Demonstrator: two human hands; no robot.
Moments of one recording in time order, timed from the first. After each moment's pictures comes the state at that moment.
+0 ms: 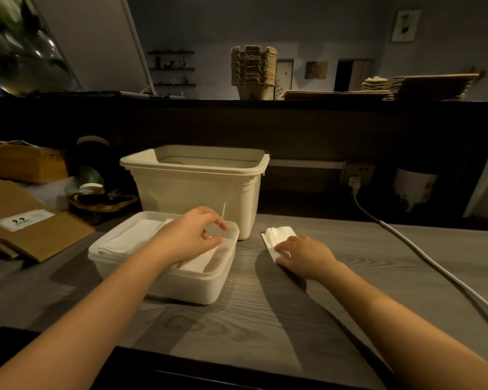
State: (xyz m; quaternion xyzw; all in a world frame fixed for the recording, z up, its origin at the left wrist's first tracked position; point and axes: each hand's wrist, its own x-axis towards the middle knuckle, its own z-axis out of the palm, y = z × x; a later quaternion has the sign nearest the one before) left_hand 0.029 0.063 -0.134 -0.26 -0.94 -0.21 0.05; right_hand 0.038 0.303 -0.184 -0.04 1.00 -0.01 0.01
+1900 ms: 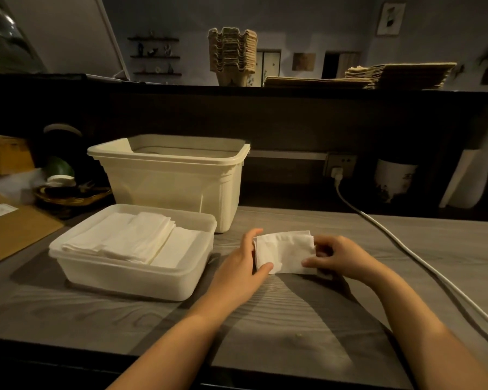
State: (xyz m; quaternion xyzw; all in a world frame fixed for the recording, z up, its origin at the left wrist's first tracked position) left_hand 0.051 0.174 -0.226 -0.27 -0.88 -0.39 0.04; right_hand 0.087 0.382 -0.186 -0.02 0.95 -0.32 -0.01
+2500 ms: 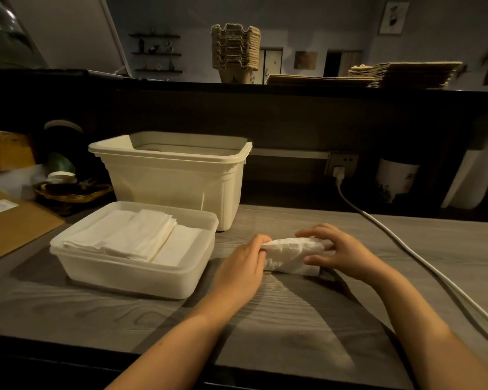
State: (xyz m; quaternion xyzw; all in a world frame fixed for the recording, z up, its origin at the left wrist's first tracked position) left_hand 0.054 0.178 -0.221 -0.30 -0.89 -0.34 0.10; right_hand 0.090 0.385 -0.184 -0.09 0.92 -0.37 -0.06
